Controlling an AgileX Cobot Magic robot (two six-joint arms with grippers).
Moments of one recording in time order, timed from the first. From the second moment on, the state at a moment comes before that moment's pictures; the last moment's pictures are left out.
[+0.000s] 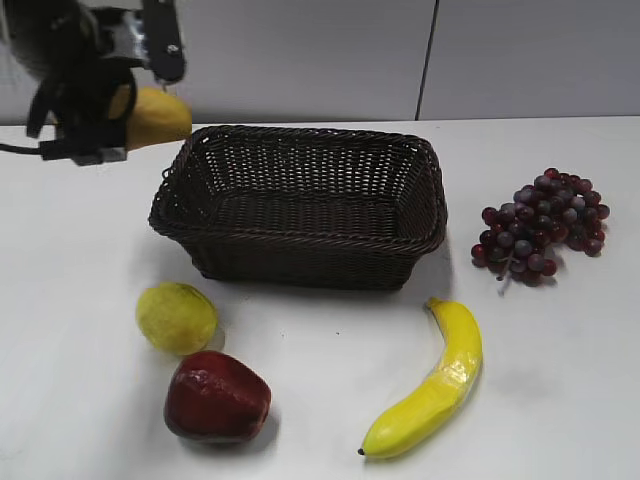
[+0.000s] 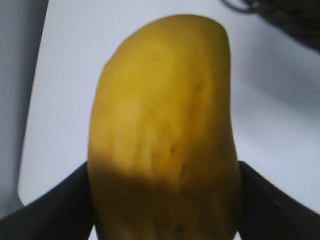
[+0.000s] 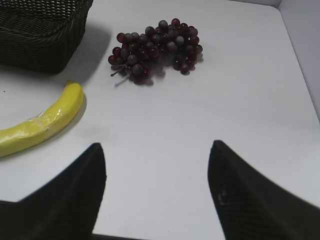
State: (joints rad) left arm -0.40 1.77 -1.39 0.28 0.87 0.87; right arm 0.11 -0.01 -0.50 0.03 1.06 -0.11
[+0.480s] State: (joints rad) left arm -0.67 1.93 -1.55 0.32 0.75 0.97; right arm 0.11 -0.01 -0.50 0.03 1.06 -0.11
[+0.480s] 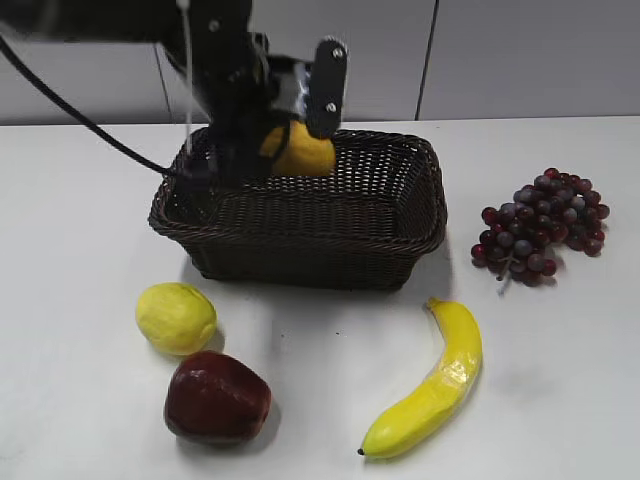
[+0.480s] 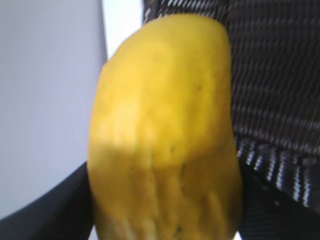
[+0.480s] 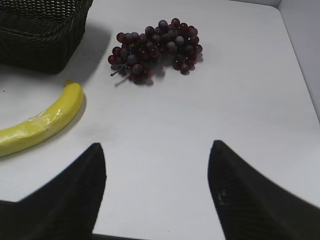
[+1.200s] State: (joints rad) left arm -0.70 2.05 -1.56 0.14 0.69 1.01; right arm 0.11 -0.01 -0.50 0.03 1.06 -0.11
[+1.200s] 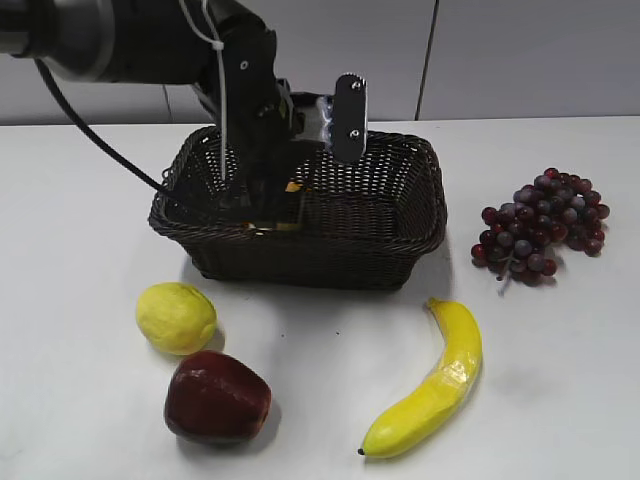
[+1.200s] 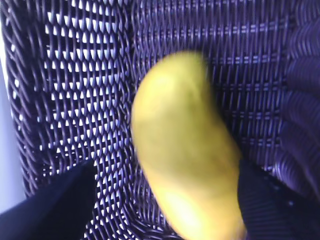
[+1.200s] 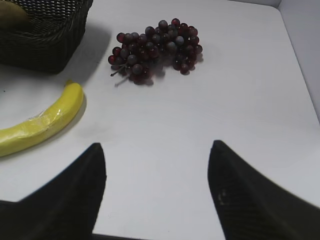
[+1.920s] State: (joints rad) left arm -0.41 1.85 -1.56 0.13 1.11 0.34; right arm 0.11 -0.01 -0.50 0.03 1.06 -0.11
